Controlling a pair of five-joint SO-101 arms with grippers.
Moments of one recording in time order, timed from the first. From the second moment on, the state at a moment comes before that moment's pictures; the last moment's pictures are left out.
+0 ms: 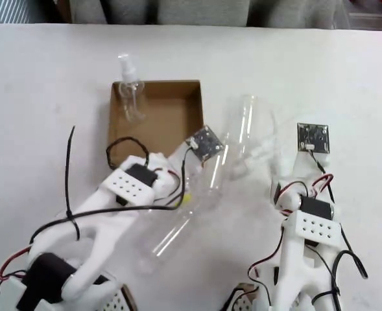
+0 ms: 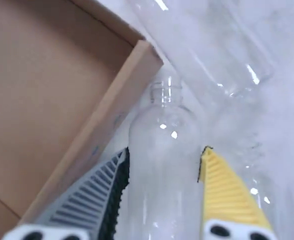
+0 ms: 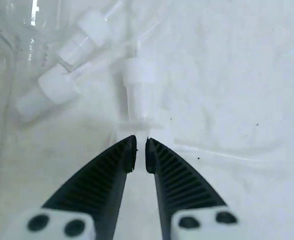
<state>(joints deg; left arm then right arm) 25.5 -13.3 49.1 41.4 -19.1 12.7 -45.2 68.0 41.7 11.9</state>
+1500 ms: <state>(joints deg) 2.5 -40.8 60.6 64.9 -29.4 12.7 -45.2 68.0 41.7 11.9</state>
